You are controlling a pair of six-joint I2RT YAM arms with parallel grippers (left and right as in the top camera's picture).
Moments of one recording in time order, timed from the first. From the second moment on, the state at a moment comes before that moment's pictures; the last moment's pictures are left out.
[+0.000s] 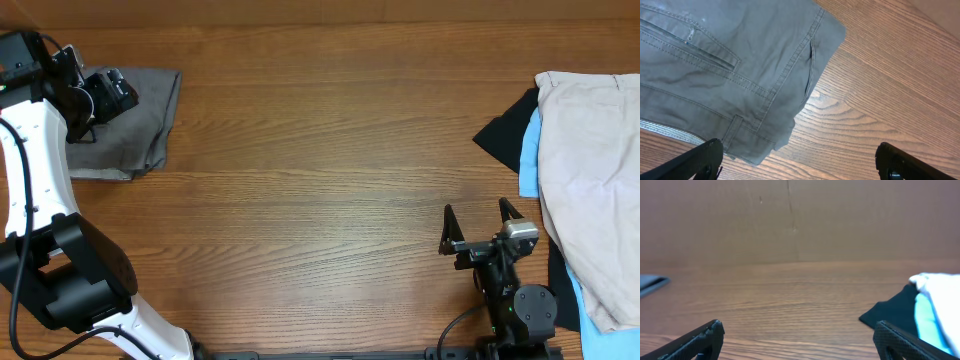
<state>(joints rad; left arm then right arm) 0.41 1.92 1.77 -0.93 0.25 -0.16 0.09 0.01 0.02 -0.03 -0.05 0.08</state>
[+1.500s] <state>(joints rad) 0.41 1.92 1.77 -0.93 0.25 -0.16 0.09 0.01 0.02 -0.03 -0.05 -0.03</state>
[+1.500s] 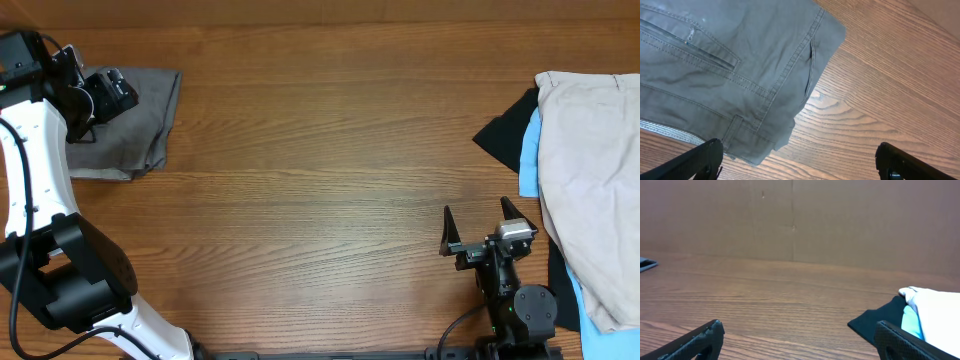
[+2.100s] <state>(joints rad) 0.23 1.27 1.77 -0.93 0.24 -0.16 0.09 0.01 0.02 -0.03 -0.05 -0.03</state>
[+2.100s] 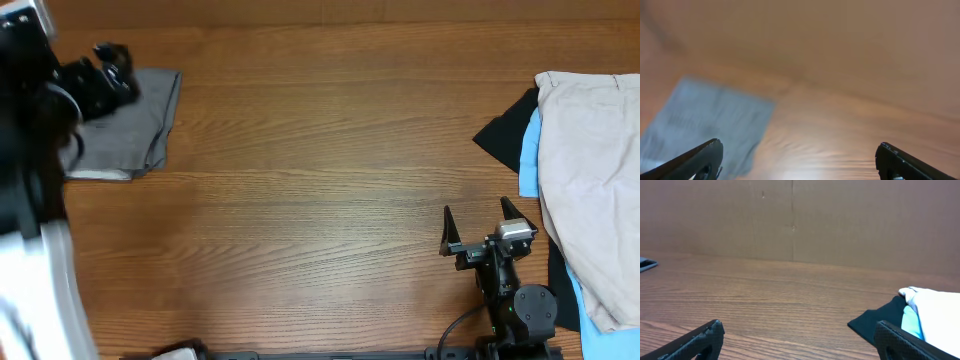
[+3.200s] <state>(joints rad) 0.05 0.34 0.54 -0.36 0.23 -0.15 0.09 0.01 0.02 -0.03 -0.05 -0.03</state>
